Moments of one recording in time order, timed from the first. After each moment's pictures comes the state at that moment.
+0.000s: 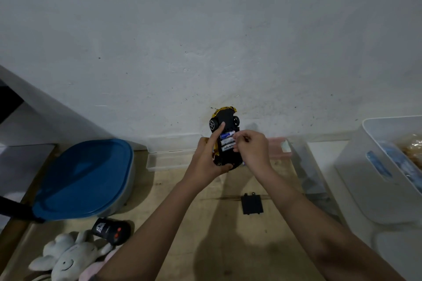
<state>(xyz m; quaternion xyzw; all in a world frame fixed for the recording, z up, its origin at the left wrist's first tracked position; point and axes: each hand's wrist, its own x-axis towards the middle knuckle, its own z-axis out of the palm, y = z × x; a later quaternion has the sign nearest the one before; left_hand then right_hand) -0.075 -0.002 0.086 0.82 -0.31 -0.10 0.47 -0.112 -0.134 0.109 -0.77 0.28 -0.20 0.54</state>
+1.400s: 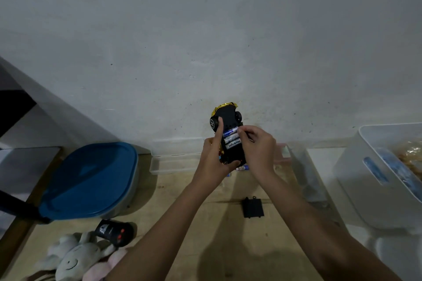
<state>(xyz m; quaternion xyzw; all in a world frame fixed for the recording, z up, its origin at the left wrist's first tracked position) -0.085 -0.012 0.098 0.79 -0.28 -0.08 0.54 -0.121 -0.124 0.129 -0.75 0.23 -0.32 0.53</state>
